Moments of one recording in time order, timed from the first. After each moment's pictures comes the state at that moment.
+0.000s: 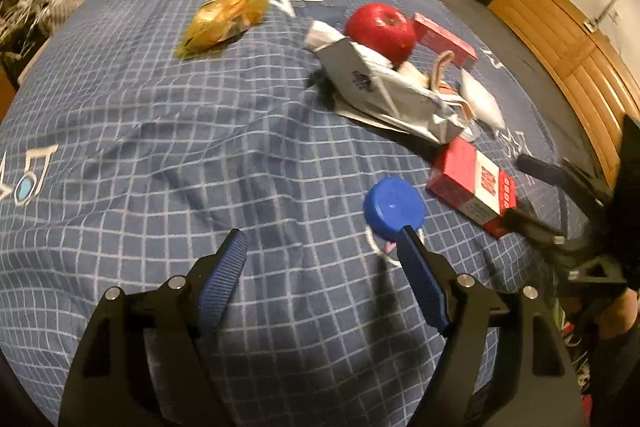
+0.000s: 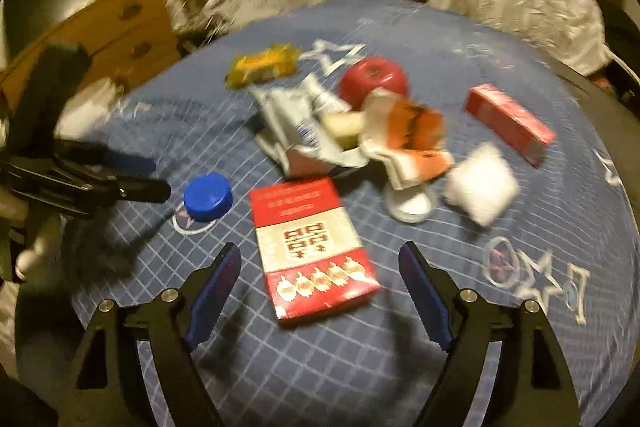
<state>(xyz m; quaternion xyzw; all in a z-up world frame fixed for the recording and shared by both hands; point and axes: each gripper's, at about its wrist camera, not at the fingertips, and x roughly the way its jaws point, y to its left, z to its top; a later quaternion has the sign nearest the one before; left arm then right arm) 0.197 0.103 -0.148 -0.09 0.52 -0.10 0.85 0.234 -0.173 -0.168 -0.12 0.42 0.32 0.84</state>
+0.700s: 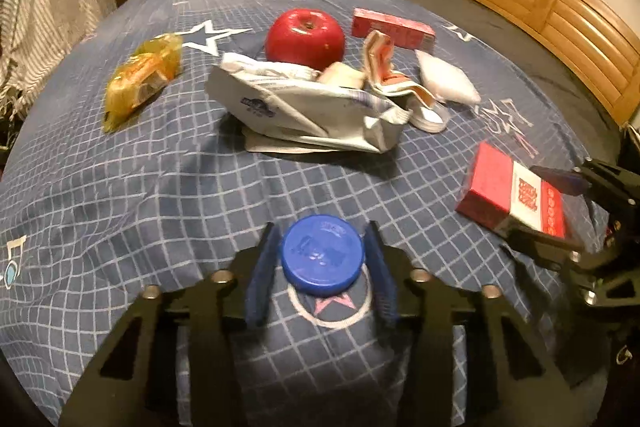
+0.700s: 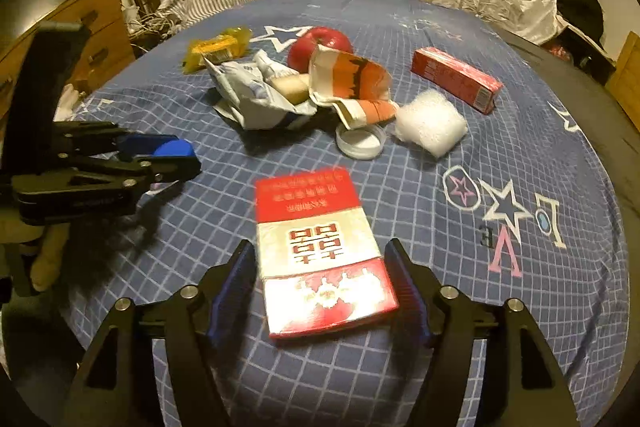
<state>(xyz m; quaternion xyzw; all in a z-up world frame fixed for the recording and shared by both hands) 0.215 0.038 -0.164 0.02 0.46 -0.12 0.88 0.196 -0.198 -0.179 -0.09 0.43 0.23 0.87</state>
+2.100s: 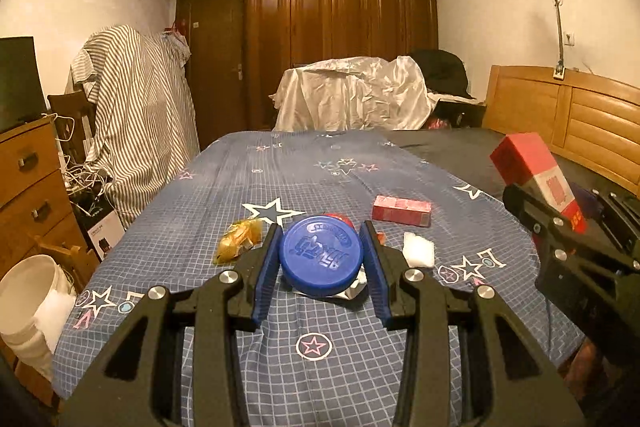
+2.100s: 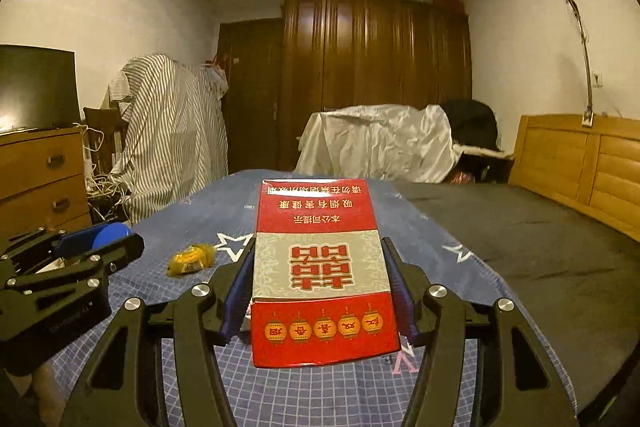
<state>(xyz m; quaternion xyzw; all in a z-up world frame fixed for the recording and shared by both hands) 0.097 0.011 -0.018 0.01 0.18 0.00 0.98 0.075 -0.233 -0.032 -0.02 0.11 0.09 0.99</state>
